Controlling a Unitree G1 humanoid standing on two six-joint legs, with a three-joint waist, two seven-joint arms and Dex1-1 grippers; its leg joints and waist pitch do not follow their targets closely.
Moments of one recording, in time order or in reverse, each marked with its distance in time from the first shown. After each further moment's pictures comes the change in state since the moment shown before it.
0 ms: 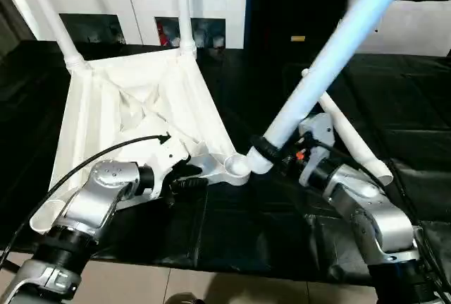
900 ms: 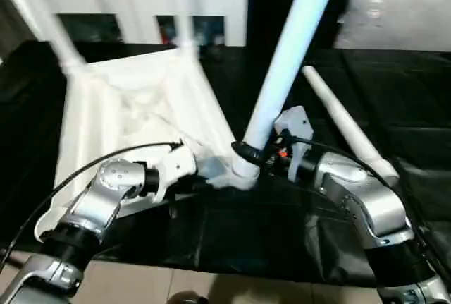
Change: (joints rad) left arm -0.009 -0.003 -0.056 0.045 0.044 -0.272 -0.155; right arm -0.115 -0.058 0.127 0.003 -0.032 0.092 0.118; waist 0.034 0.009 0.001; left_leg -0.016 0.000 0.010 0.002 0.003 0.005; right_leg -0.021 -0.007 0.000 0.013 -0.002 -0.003
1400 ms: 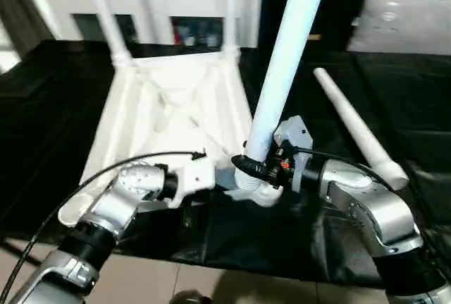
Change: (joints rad) left arm -0.046 -0.057 -0.044 0.069 0.056 -0.054 0.038; right arm 0.045 -0.052 -0.004 -0.064 0.020 0.047 0.030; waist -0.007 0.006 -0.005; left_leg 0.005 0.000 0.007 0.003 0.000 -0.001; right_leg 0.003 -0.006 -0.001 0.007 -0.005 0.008
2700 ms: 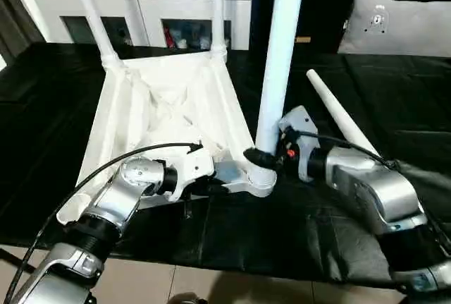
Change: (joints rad) left arm -0.036 -0.026 0.016 0.042 0.004 0.069 0.012; right arm -0.116 -0.028 -0.016 0.121 -0.022 0.151 -0.020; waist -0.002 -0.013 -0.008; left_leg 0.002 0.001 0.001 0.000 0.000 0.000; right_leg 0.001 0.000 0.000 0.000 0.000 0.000
